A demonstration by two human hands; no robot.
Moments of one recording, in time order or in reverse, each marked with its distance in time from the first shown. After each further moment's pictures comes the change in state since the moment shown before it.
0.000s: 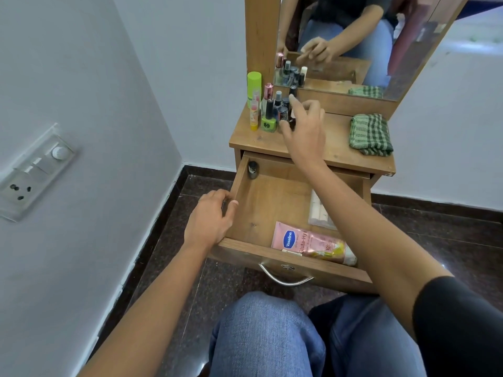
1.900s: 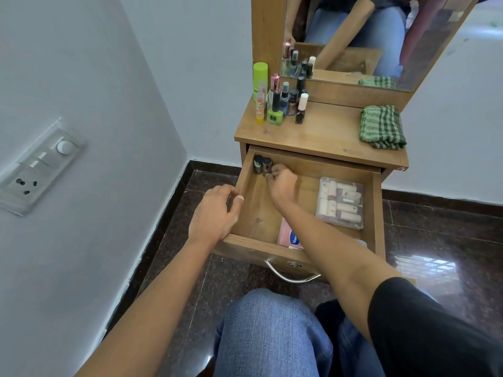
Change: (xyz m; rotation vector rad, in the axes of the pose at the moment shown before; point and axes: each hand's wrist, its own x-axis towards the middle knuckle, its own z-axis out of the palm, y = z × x) left_hand 0.003 -0.004 0.004 -0.005 0.009 0.020; right_hand -0.095 0.019 0.113 0.427 -0.299 0.526
